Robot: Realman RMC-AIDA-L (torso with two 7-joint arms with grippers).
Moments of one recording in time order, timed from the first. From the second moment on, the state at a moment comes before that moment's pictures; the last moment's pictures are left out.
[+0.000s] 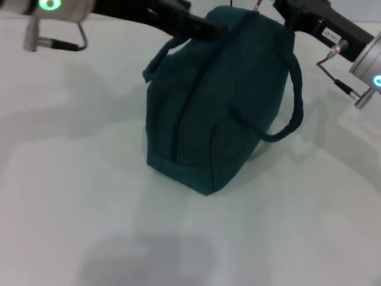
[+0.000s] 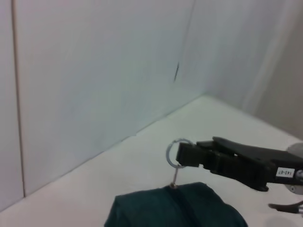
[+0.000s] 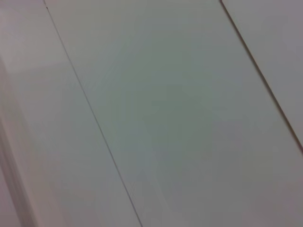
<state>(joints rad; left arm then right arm) -0.57 -2.08 1.16 1.63 2.16 1.50 -2.54 0.69 2.03 -1.62 -0.37 -0.43 -1.14 1.11</state>
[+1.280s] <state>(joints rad) -0.64 -2.09 1.34 1.55 2.33 1.43 -2.69 0.69 2.03 -1.62 -0.37 -0.42 -1.14 1.11</state>
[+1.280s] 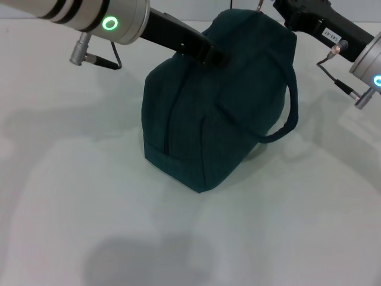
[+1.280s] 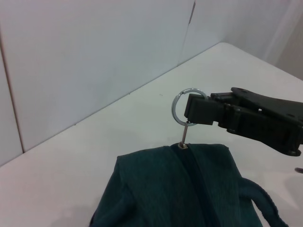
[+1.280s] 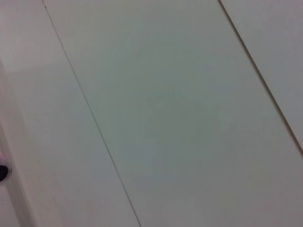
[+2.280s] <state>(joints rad) -0.61 -2.08 1.30 1.59 2.27 1.44 -2.65 0.68 2.03 -1.65 -0.26 -0.37 -0.92 1.11</state>
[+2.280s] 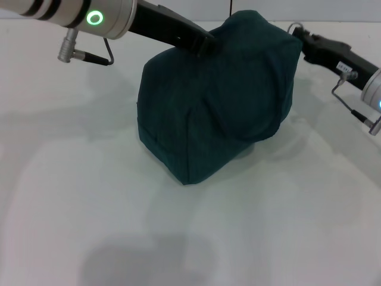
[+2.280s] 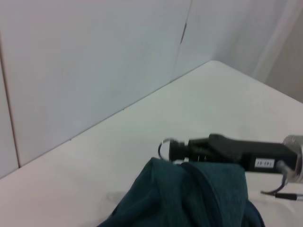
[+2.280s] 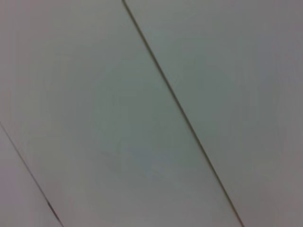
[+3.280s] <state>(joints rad) -0.59 -2.09 1.26 1.57 2.24 1.42 -2.62 0.58 2.02 -1.60 -0.27 -0.32 -1.04 1.11</state>
